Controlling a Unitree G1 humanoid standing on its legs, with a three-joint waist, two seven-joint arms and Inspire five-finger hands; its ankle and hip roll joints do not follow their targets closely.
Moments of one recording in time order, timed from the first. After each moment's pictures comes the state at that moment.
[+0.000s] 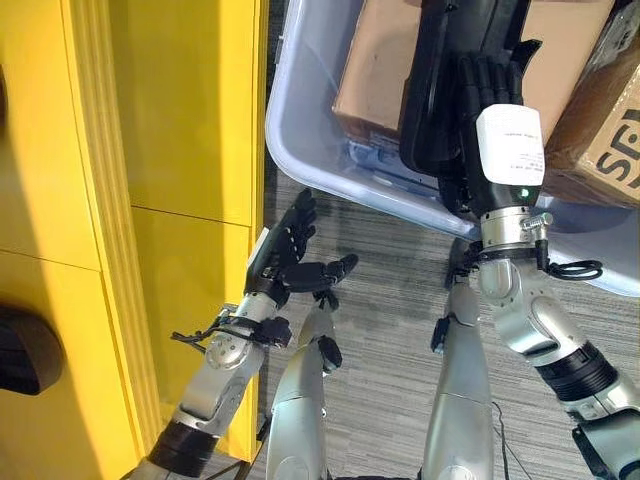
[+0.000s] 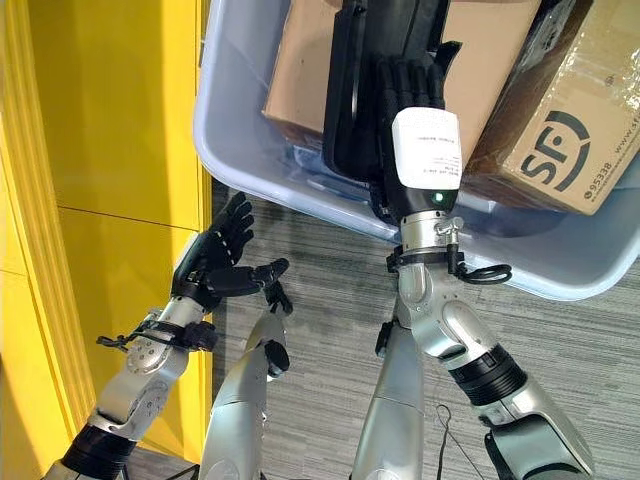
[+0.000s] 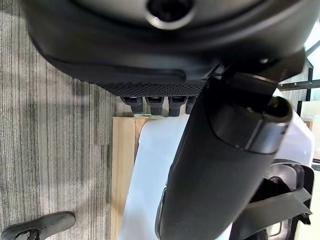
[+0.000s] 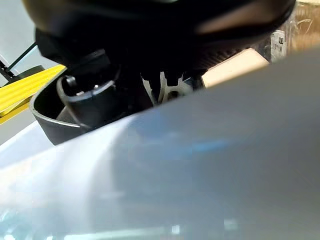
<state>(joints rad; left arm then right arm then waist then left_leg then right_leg) -0.16 0.42 -0.25 -0.11 -0.50 -0.05 0.08 -0.59 -0.65 0.45 -0.11 -0.61 0.40 -0.45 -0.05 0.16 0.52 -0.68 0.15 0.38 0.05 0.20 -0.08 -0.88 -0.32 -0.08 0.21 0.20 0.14</state>
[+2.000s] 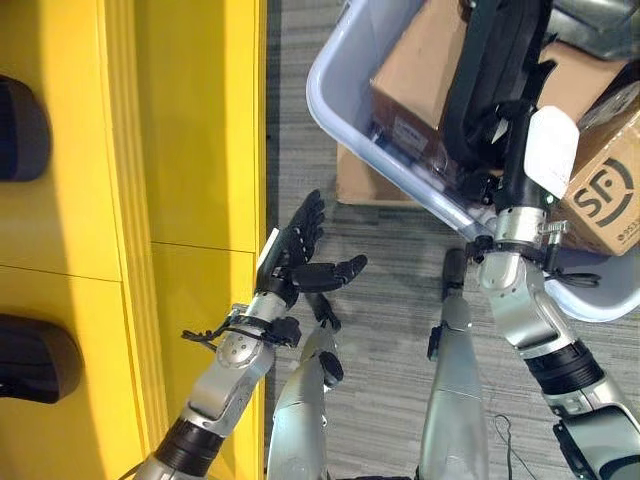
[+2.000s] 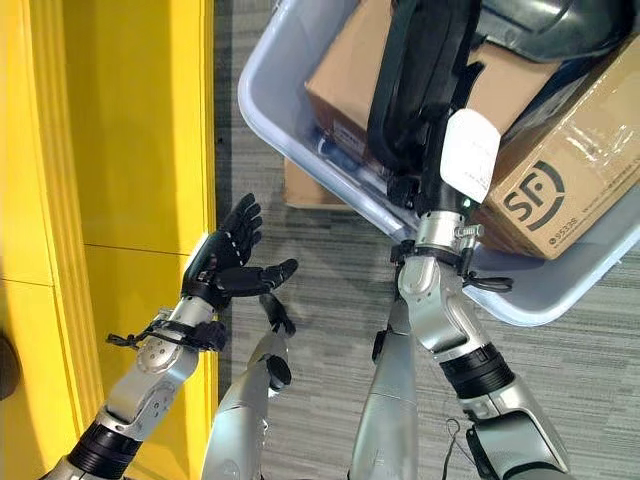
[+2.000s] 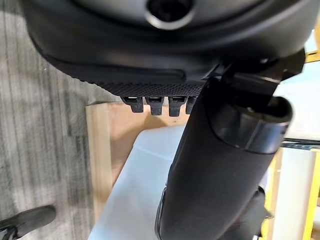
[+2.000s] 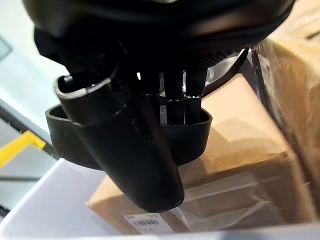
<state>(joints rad) -0.15 0.41 -0.27 -0.15 -0.51 -0.01 0.12 -0.52 -0.57 0.33 -0.07 -0.43 0.45 -0.54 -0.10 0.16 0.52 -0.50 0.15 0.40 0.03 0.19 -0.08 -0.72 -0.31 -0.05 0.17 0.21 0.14</state>
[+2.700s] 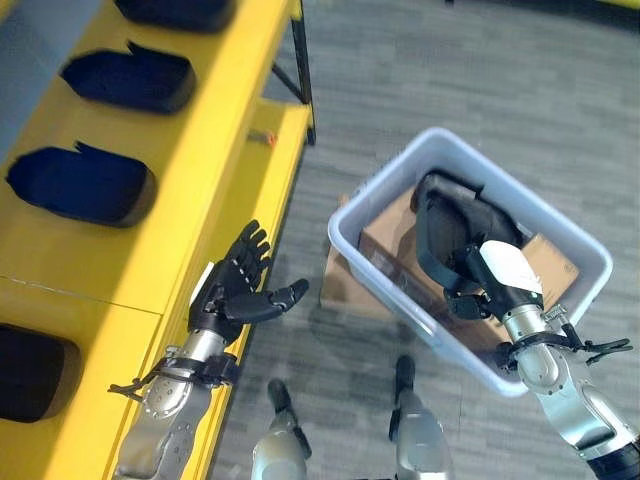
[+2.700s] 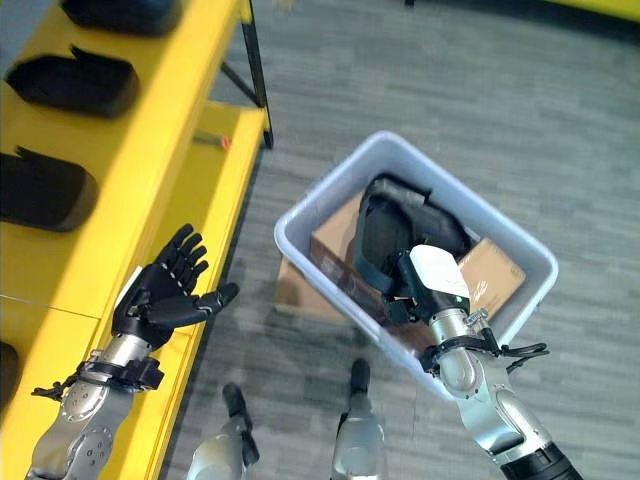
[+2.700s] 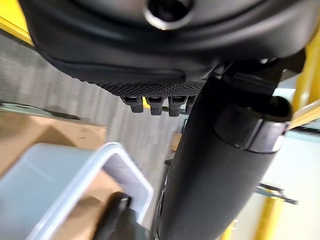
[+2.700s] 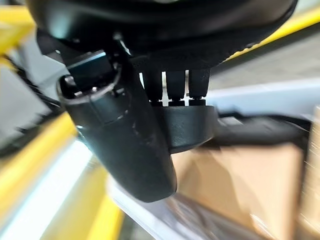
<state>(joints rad) 0.17 0.46 0.00 -0.30 -0.62 0.07 -0.04 -0.04 -0.77 0.26 -0.28 -0.39 0.21 -0.11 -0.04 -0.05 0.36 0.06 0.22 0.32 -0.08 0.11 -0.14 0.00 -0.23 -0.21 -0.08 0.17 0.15</state>
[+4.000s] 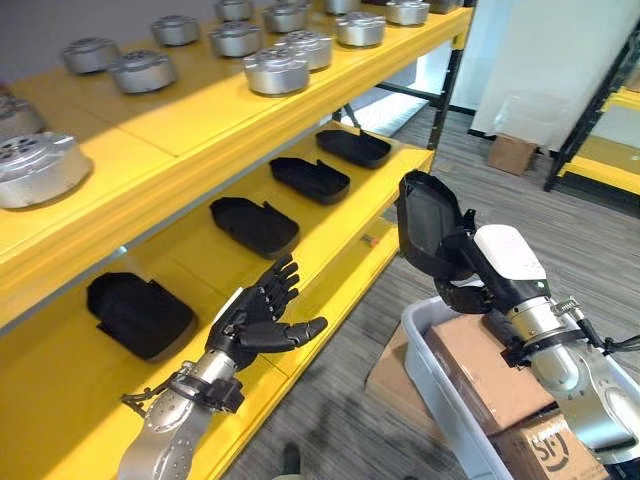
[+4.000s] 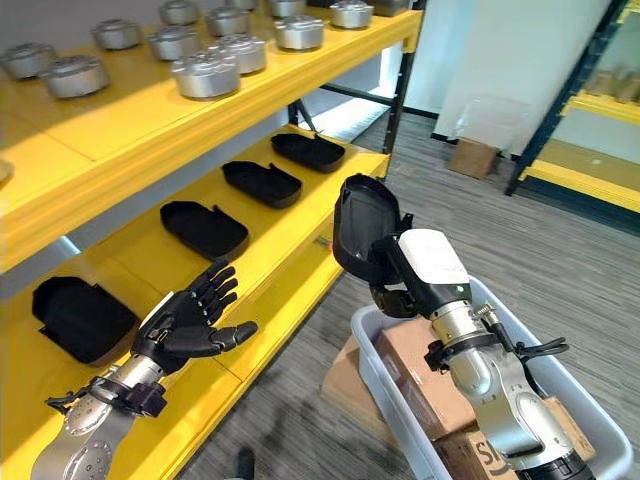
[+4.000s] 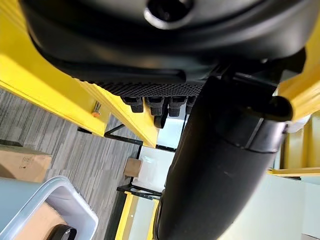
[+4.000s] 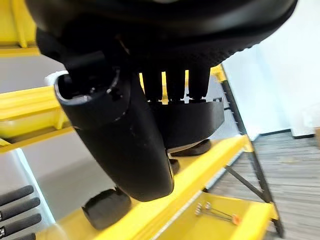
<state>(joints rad) 0.22 0.45 0.01 -0.28 -0.62 0.12 -0.26 0.01 -0.78 0.14 -0.35 -0.47 0.04 -0.10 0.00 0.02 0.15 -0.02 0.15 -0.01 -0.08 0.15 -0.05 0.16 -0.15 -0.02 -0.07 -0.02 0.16</state>
